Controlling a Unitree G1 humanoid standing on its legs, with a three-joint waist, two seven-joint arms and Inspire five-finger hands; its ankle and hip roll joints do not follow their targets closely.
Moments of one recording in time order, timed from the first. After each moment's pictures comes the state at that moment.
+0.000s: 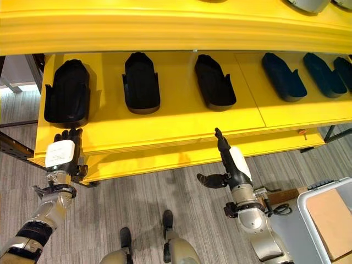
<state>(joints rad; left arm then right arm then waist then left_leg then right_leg) -0.33 0.61 -0.24 0.62 0.71 0.10 0.47 0.08 -0.55 0.14 -0.11 -0.15 -0.11 -0.17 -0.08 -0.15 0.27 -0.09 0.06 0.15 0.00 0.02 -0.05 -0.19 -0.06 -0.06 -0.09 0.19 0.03</state>
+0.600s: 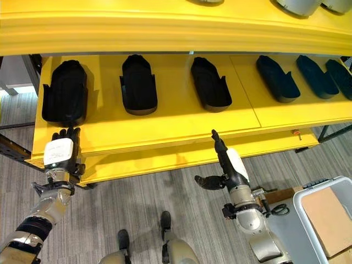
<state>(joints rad) -0.38 0.64 -0.27 0.67 0.71 0.11 0.47 0.08 -0.56 0.15 -0.11 -0.13 -0.11 -0.17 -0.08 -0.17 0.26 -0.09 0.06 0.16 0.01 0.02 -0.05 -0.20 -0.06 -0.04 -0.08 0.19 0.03</state>
